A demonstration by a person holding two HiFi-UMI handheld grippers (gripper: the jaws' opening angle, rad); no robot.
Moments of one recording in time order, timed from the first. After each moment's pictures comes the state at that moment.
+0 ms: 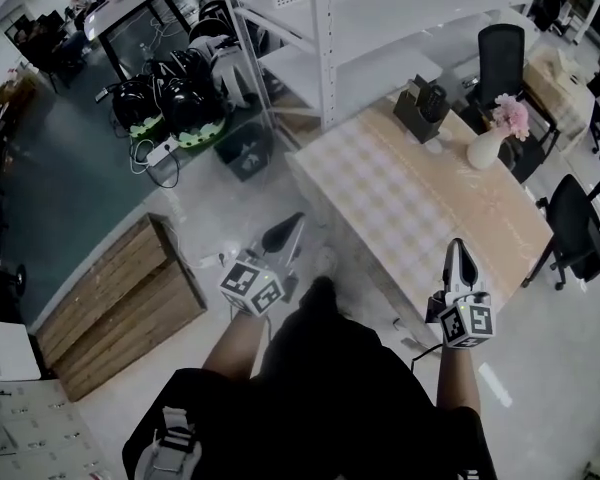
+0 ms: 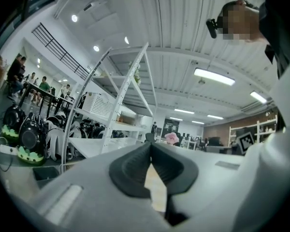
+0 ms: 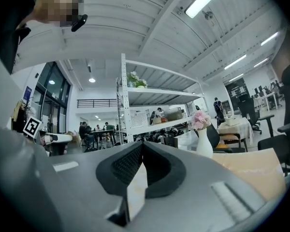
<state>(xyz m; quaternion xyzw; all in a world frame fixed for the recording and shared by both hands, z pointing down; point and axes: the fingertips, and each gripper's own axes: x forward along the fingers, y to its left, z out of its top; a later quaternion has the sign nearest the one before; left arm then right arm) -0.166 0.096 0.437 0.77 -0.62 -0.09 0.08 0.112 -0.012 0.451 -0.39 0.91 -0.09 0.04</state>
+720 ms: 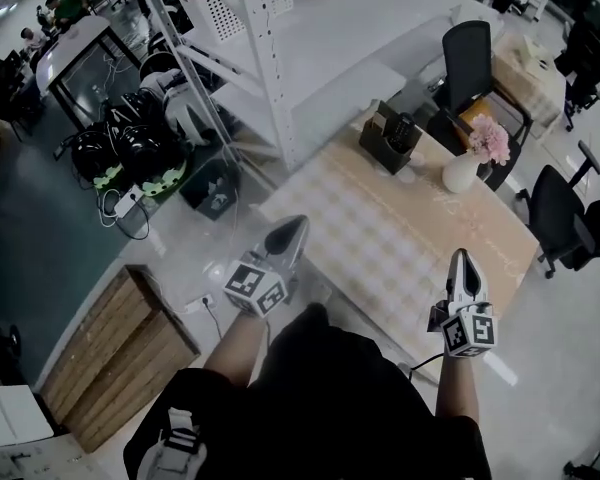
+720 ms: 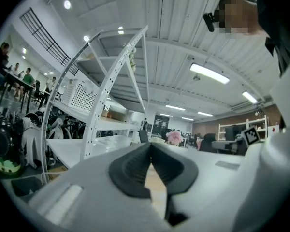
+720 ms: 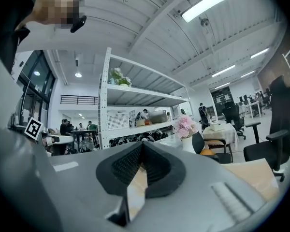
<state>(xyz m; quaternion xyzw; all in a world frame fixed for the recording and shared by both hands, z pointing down) -0.184 -0.091 0.443 0.82 -0.57 -0.06 0.08 0.120 -0.139 0.446 -0.48 0.88 -0.08 0.03</state>
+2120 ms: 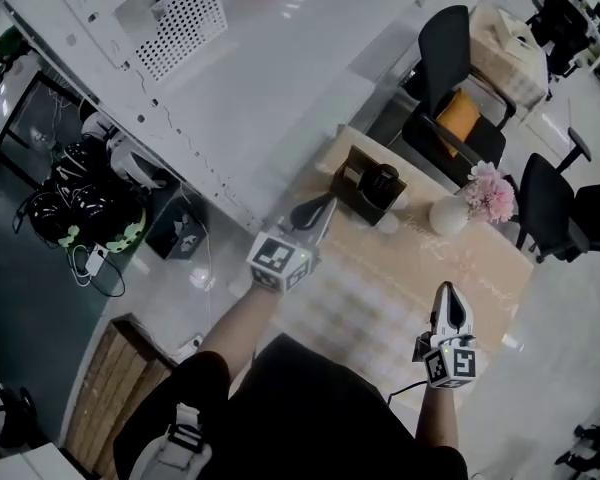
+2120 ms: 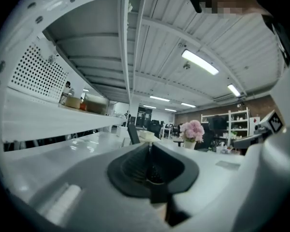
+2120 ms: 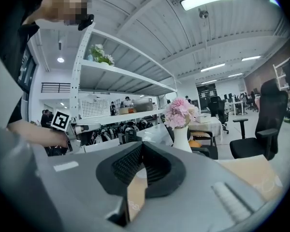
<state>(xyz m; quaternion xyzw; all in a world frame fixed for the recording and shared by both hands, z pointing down) -0.159 -0.406 0.477 0.89 -0.46 0.00 0.06 0.090 -0.292 0.498 -0.55 0.82 -0.12 -0.03</state>
